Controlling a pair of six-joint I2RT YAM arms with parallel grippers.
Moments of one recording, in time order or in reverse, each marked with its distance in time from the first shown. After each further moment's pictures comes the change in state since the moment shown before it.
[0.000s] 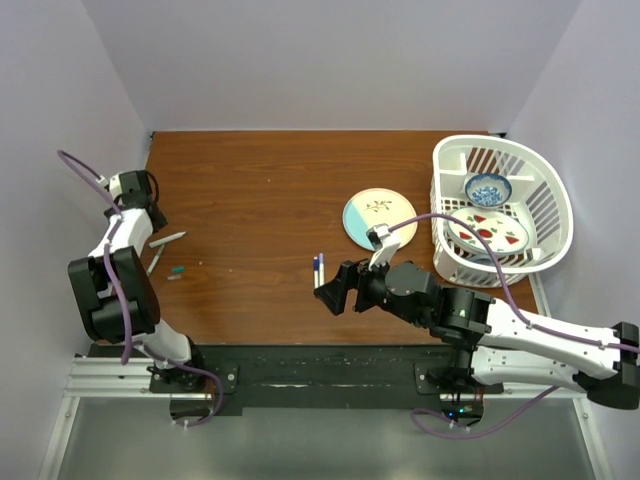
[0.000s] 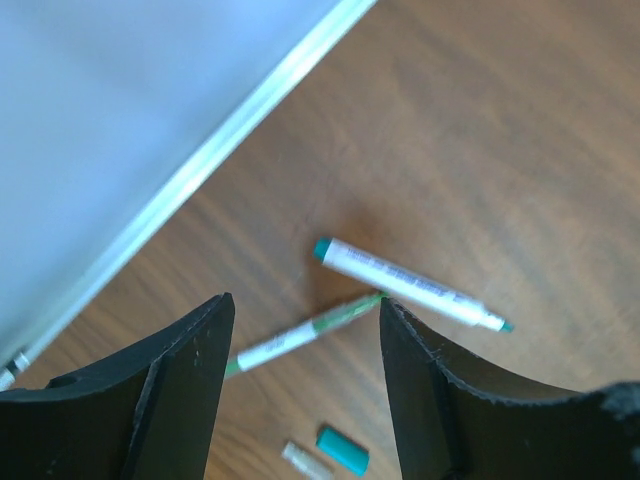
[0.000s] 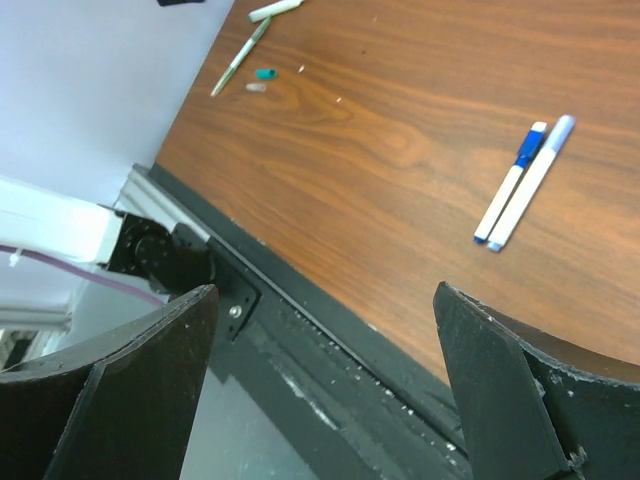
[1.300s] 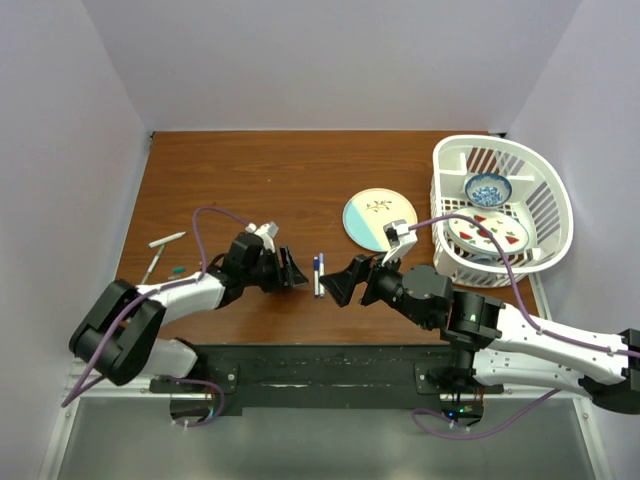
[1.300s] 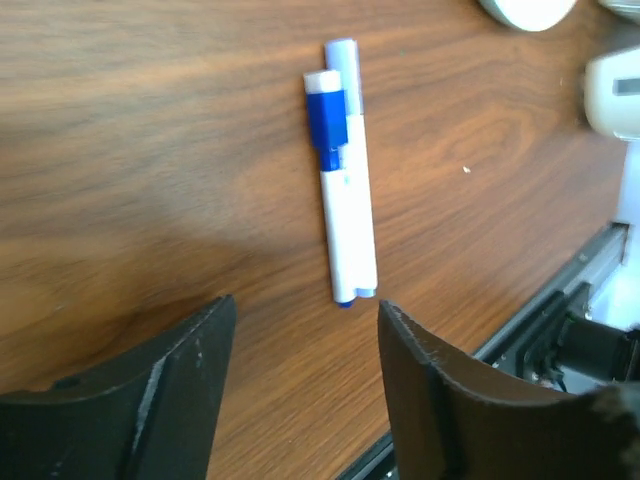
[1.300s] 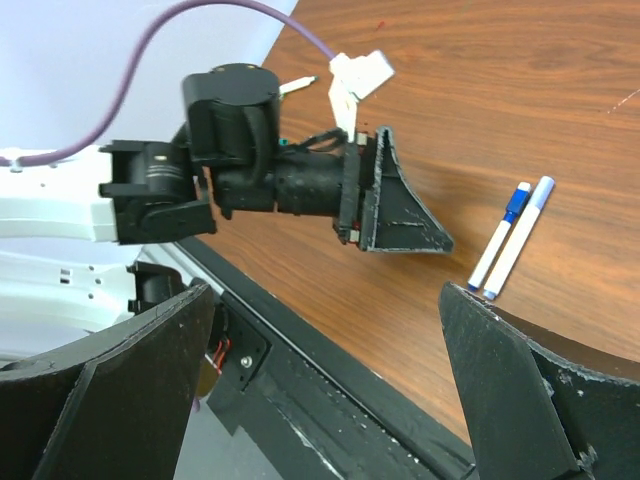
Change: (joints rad) left arm -0.838 -0.216 -0.585 0.557 0.764 -0.434; right arm 0.000 -0.072 -0.039 0.097 0.088 -0.023
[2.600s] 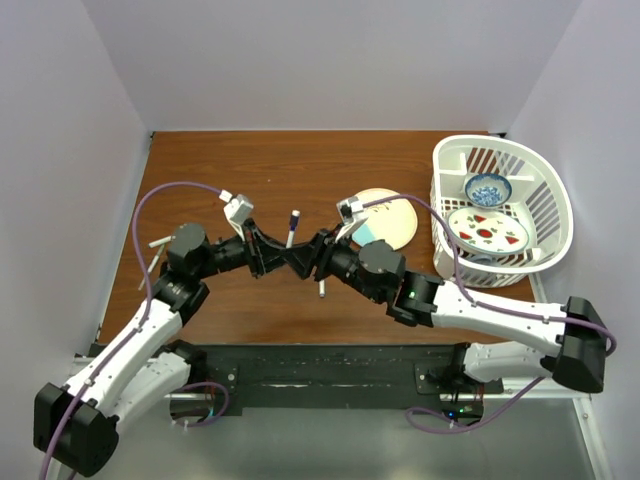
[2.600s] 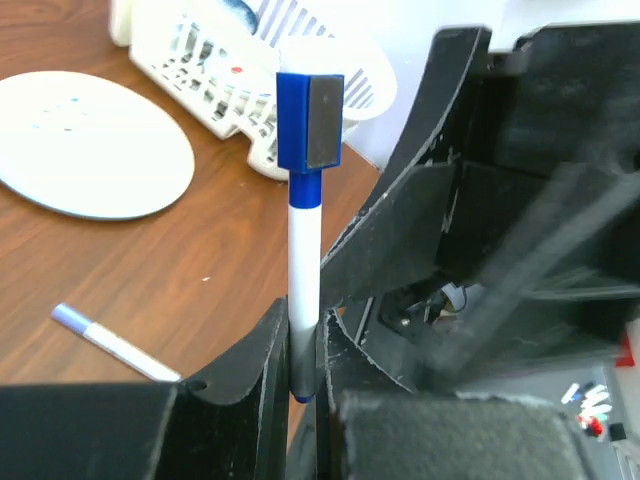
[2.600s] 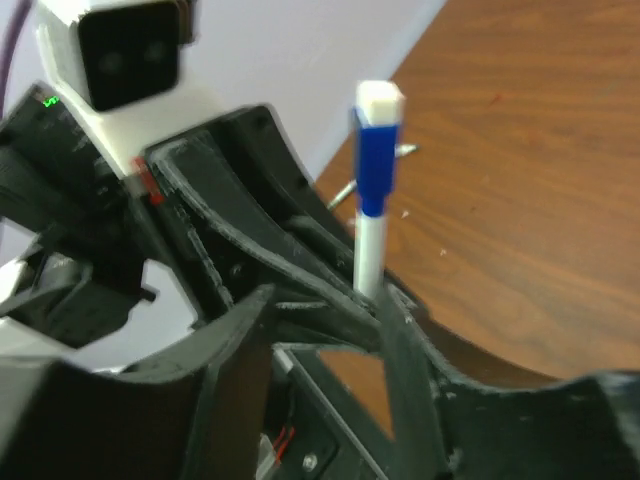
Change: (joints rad) left arm 0.116 -0.548 0.093 0.040 0.430 0.225; right arm -0.073 0.378 0.098 0.461 -0.188 -0.016
